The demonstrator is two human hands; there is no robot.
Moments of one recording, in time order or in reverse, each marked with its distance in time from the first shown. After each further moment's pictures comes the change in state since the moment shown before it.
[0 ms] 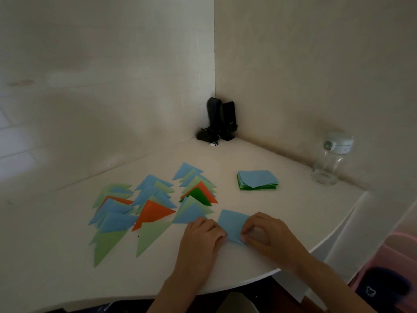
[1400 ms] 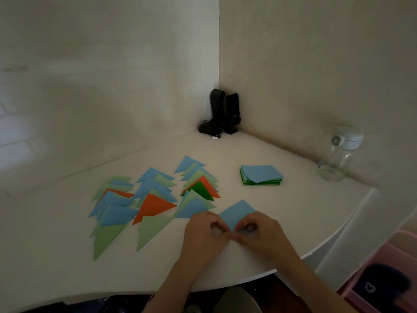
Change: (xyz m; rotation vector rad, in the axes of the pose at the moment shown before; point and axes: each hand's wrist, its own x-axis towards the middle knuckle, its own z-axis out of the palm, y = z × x) left_hand 0.015 -0.004 0.005 -0.311 -0.104 -0.374; right_hand 0.010 -0.014 0.031 0.130 0.155 0.169
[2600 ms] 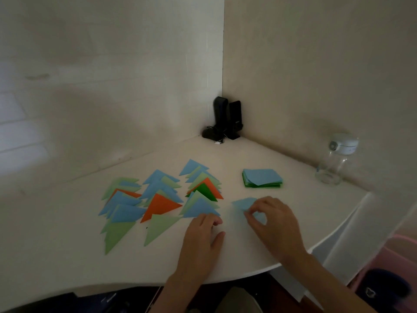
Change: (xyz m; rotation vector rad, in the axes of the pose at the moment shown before) left_hand -0.033 0.000 -0.013 0.083 0.114 0.138; right_hand 0.003 -0.012 -0.021 -0.387 0.317 -0.195
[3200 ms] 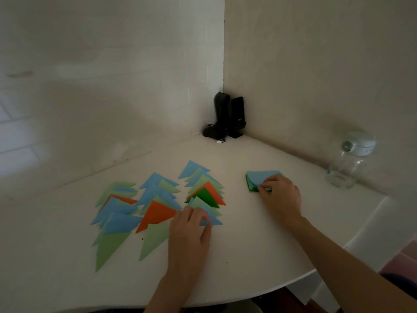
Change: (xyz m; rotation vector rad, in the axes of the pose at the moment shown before) left_hand 0.028 -0.015 -0.012 0.155 0.185 0.009; right_hand 0.077 0.063 0.049 -0.137 -0.128 0.320
